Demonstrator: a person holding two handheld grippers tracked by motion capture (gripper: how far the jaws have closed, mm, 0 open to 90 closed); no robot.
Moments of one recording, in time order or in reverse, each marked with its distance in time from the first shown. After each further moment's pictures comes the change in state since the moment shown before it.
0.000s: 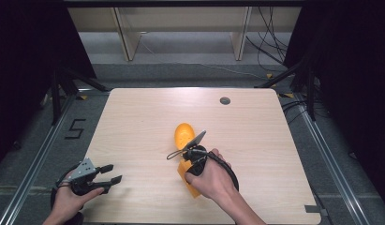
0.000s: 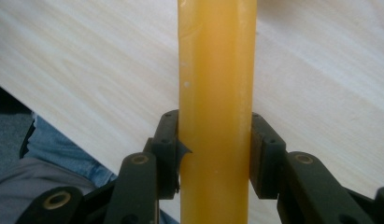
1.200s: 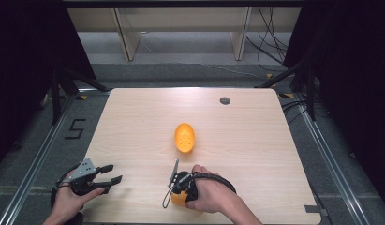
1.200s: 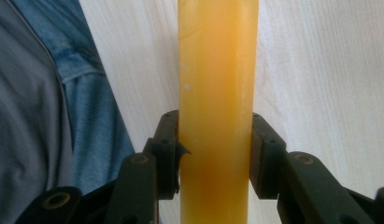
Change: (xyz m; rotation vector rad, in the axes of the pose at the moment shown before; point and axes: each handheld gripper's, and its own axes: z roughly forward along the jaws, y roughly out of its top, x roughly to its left) left arm -0.001 0.000 0.000 0.003 0.003 0.002; right arm 0.030 -0.028 0.039 0.160 -0.010 -0.702
